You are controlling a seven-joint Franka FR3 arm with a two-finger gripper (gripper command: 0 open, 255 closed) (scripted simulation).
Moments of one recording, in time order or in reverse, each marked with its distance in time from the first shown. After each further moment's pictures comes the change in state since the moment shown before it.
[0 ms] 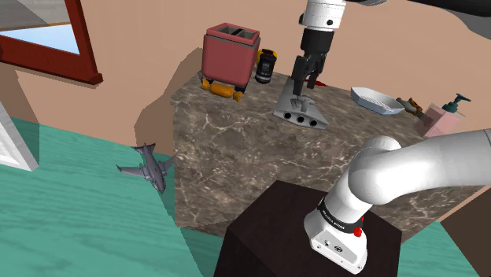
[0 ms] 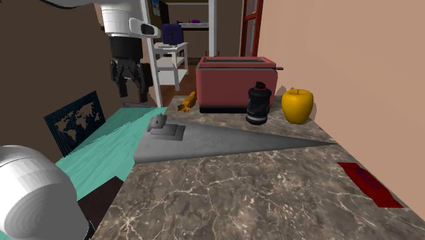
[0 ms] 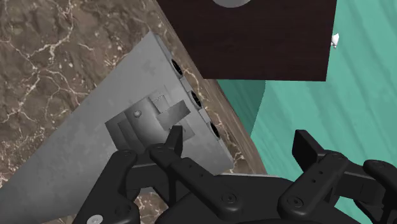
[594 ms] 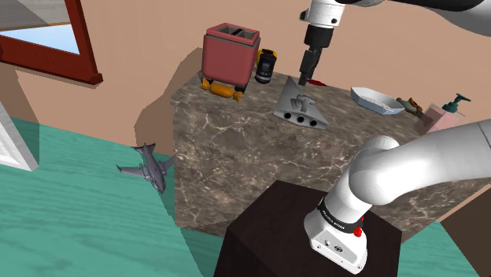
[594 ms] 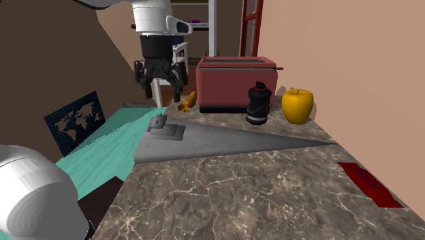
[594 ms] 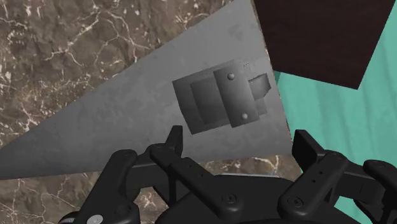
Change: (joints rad) arm 0.021 0.089 -0.179 0.066 -0.136 0.079 -0.325
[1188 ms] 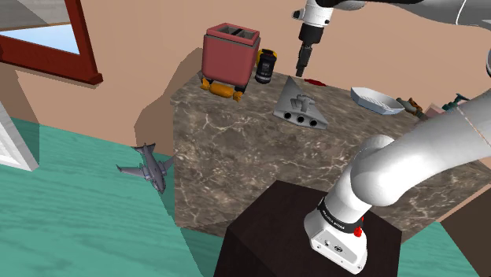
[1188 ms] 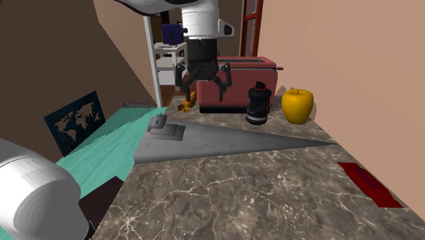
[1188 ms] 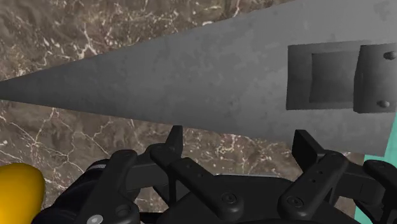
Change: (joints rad) arm 0.062 0.220 -0.222 0.160 -0.065 0.149 -0.419
